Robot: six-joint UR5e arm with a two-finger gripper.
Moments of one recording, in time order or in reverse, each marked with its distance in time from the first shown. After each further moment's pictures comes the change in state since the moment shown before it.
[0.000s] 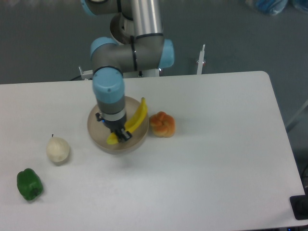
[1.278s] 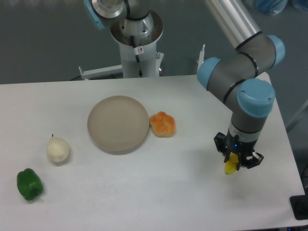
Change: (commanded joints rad) arm 0.342 -0.293 0.428 -0.048 -0.003 0.253
